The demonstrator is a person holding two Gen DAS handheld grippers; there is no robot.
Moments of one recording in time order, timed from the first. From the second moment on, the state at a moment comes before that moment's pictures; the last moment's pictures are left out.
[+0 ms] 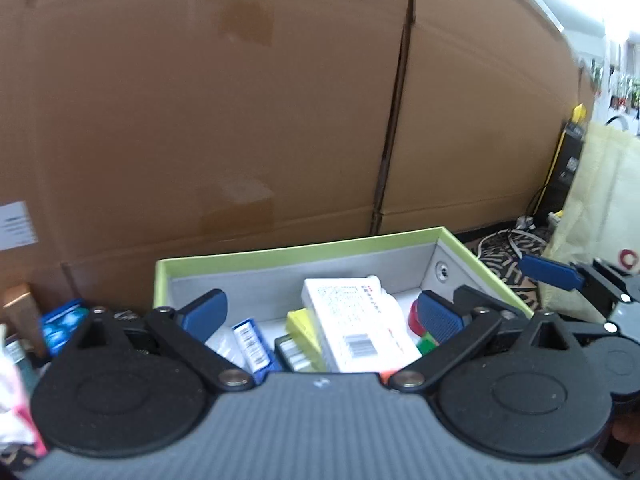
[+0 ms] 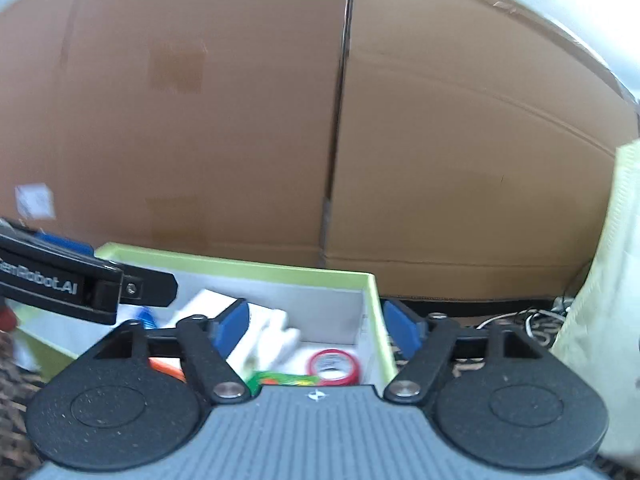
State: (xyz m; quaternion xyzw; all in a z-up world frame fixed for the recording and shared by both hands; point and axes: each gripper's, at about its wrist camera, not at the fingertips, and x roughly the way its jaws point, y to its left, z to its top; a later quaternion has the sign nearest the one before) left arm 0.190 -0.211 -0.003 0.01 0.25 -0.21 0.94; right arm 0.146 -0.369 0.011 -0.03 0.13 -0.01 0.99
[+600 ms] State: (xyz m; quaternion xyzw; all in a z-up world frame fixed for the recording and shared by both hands) left arm 0.093 -0.046 -0.025 -0.05 0.31 -0.08 0.95; right arm 0.070 -0.246 -0.036 0.03 0.20 0.15 0.97
